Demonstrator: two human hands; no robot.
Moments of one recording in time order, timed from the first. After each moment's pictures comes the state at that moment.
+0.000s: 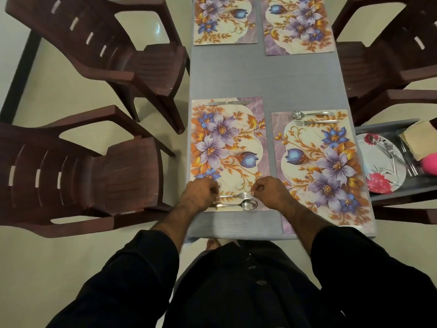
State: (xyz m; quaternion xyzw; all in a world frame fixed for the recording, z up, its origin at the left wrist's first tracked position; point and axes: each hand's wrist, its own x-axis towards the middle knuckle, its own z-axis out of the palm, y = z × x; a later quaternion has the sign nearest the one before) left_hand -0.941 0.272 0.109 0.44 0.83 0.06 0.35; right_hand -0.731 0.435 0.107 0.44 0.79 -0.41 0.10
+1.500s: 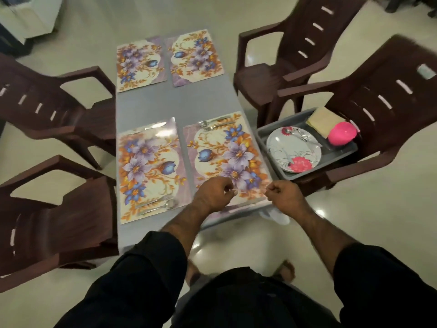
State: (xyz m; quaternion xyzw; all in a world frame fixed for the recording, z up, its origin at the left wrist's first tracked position) left_hand -0.646 0.402 0.177 0.60 0.74 0.12 0.27; right_hand -0.396 0.487 0.157 0.56 0.69 -0.44 -0.10
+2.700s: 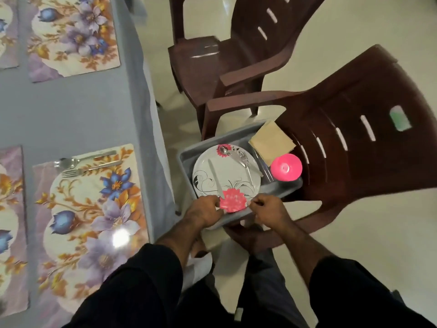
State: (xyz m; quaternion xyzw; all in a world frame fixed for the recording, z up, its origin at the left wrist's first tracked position) left_hand -0.449 0.765 0.015 0.47 0.75 -0.03 0.46; right_hand -0.230 0.846 0.026 0.61 0.64 -0.47 0.05
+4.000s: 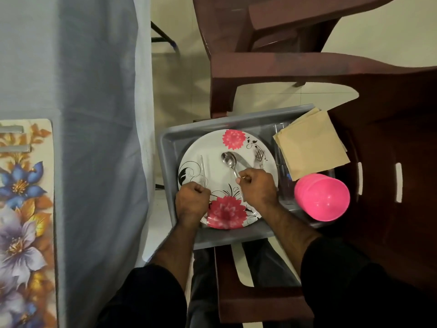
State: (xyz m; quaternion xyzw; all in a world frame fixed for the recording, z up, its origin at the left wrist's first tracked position) left_hand -0.427 0.834 -0.162 -0.01 0.91 0.19 0.36; right_hand -0.300 0.977 -0.170 0.54 0.68 -0.48 0.07
